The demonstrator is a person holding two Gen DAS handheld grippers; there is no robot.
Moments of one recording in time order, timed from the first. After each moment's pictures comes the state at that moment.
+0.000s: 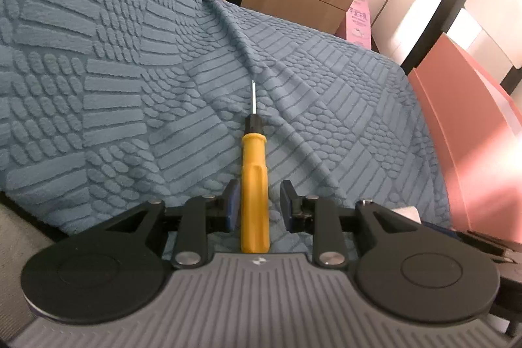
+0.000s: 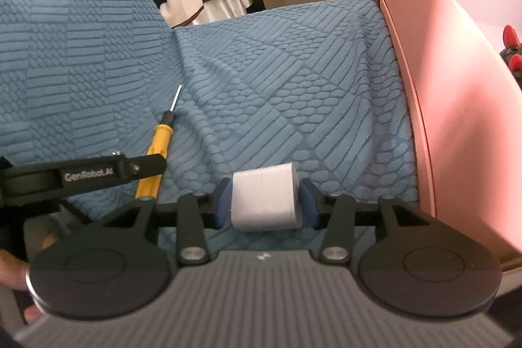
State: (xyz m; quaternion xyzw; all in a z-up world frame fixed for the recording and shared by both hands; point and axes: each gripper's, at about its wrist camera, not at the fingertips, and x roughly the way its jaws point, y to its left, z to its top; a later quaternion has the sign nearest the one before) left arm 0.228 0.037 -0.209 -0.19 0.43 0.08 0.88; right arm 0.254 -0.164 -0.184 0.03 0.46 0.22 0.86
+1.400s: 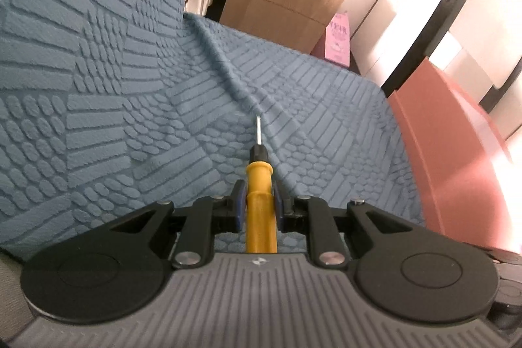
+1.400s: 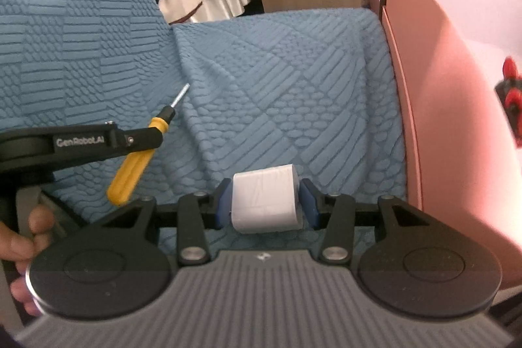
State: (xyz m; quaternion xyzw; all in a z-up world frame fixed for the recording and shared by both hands) left arm 0.236 0.051 -0.192 -0.22 0.40 0.04 0.89; right arm 0.261 -0.155 -0.169 -0.01 0.45 0.22 0.86
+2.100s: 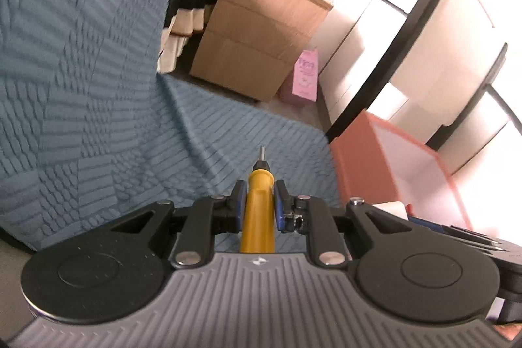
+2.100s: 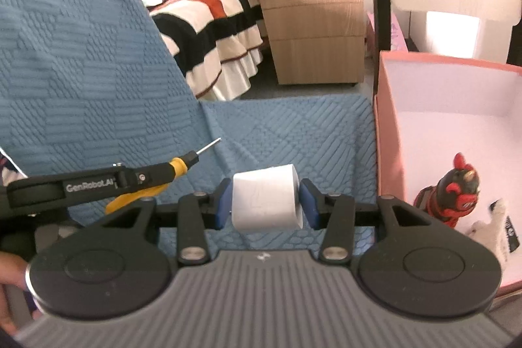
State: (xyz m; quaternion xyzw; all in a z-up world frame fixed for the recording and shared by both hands) left arm 0.207 0.036 -0.081 -0.24 0.35 0.02 0.91; right arm 0.249 -0.178 -0.057 0.02 0.38 0.24 0.89
